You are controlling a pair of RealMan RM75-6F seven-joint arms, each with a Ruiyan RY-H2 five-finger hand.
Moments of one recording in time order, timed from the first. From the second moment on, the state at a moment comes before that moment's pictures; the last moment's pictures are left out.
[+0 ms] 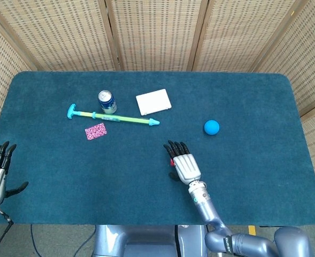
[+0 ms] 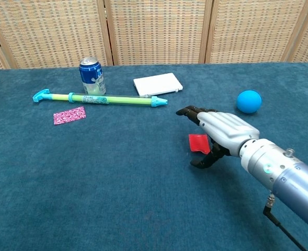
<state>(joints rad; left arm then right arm) -0.09 -1.23 -0.08 -1.57 1.45 1.51 0.13 0.61 -1.93 0.20 -1.23 -1.23 1.09 -0.34</state>
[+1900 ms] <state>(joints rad) -0.10 -1.23 -0.07 -1.56 1.46 1.51 0.11 0.62 -1.99 0.23 -1.08 -1.21 1.08 -0.31</state>
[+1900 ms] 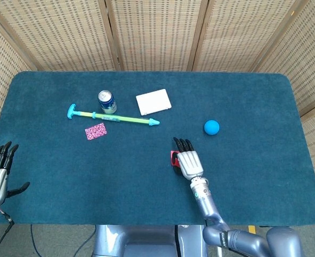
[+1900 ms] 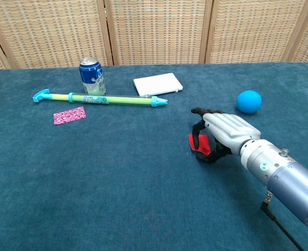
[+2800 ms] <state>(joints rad) -0.10 -1.23 -0.07 -1.56 1.46 1.51 0.11 0.63 -1.99 0.23 -1.09 -1.19 1.04 -0.33</state>
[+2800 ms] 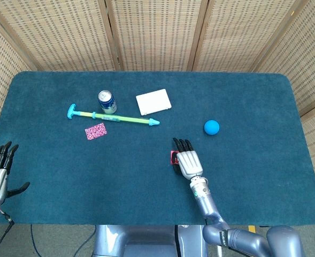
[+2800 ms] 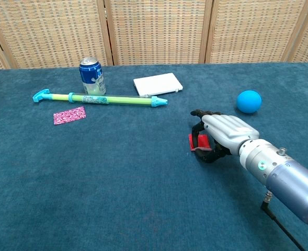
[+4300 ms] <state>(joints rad) -0.10 -1.23 -0.09 -1.55 1.43 1.49 0.11 0.86 -2.03 0.40 -0.91 -1.10 0.92 -0.43</state>
